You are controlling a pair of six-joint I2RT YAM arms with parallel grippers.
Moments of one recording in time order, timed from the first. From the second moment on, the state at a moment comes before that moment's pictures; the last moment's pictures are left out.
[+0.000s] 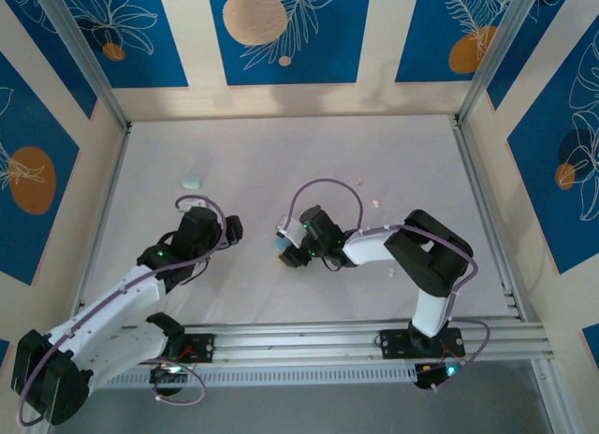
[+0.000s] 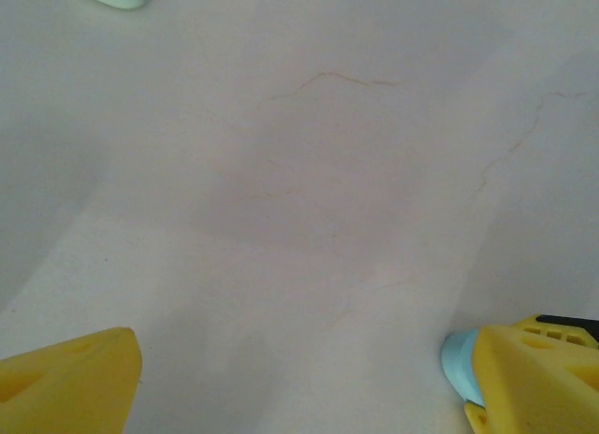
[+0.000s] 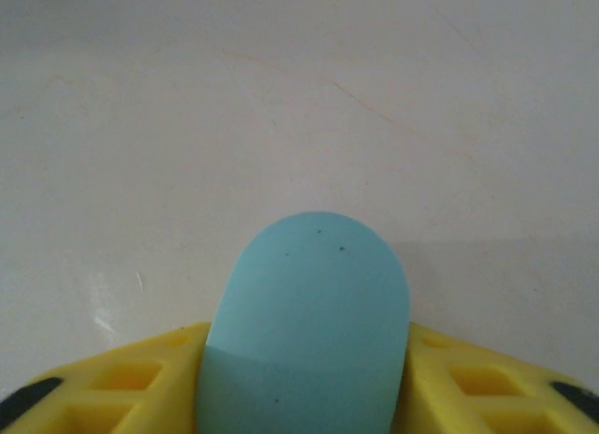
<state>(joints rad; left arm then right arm) -0.56 0.92 0.61 -0.44 -0.30 -0.69 0.81 1.79 0.75 0.26 -0.24 -0.18</state>
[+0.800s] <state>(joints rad) -0.54 1.11 0.81 -0.03 0.56 -0.70 0.57 1.33 0.93 -0.02 -0.78 -0.43</state>
